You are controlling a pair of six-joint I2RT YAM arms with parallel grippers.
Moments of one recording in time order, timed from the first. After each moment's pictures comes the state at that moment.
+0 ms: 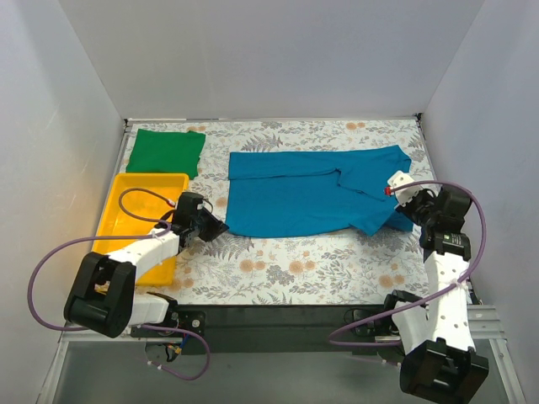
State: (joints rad) left arm -0.33 1.30 0.52 -0.07 0.08 -1.11; right arm -0.26 0.80 0.68 -0.40 -0.38 -1.00
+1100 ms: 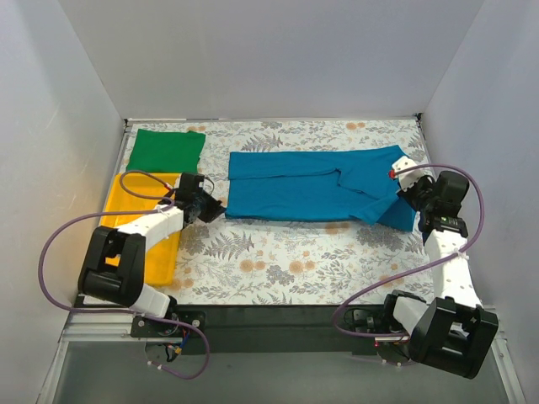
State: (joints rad) left arm -0.28 1.47 0.74 -0.14 0.02 -1.13; right arm -0.26 1.01 0.69 -0.17 -0.37 -0.89
